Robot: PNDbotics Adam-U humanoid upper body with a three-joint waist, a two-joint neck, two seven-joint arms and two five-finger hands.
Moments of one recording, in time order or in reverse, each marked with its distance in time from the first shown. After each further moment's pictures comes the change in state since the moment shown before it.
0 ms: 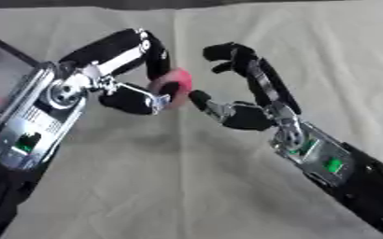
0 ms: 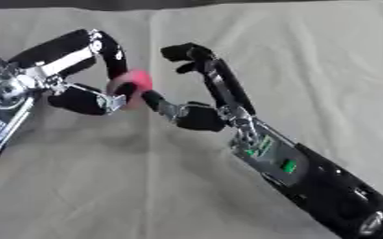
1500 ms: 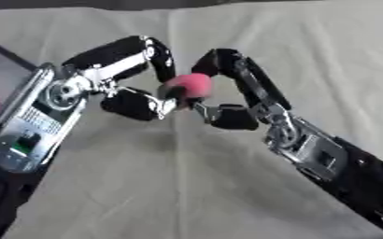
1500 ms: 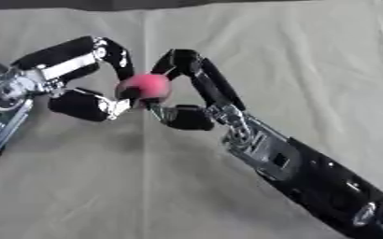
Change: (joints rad) left arm -0.009 -0.034 -0.013 0.015 0.062 -0.025 -0.086; right arm -0.027 -0.018 0.014 0.000 -0.017 0.012 0.068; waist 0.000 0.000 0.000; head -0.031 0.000
